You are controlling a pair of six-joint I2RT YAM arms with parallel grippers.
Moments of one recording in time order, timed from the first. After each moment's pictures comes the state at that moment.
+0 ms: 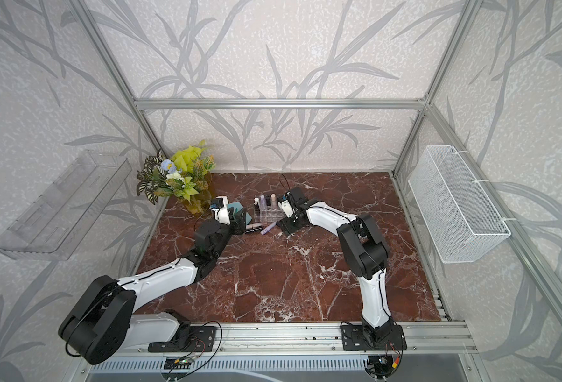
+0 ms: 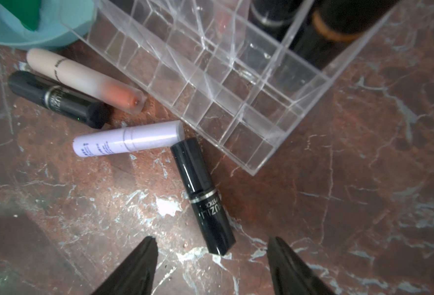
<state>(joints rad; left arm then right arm) -0.47 1.31 0.52 0.63 -0.24 -0.29 0.55 2.05 1.47 -0.53 -0.14 -0.02</state>
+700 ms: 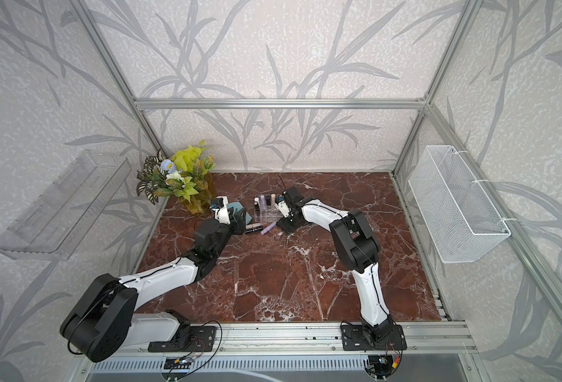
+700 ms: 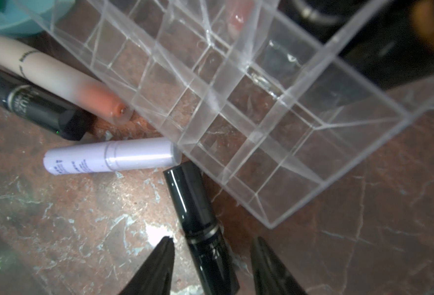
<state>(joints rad) -0.46 1.32 0.52 0.63 -0.22 -0.29 0.55 2.15 1.57 -0.58 -0.16 -0.05</state>
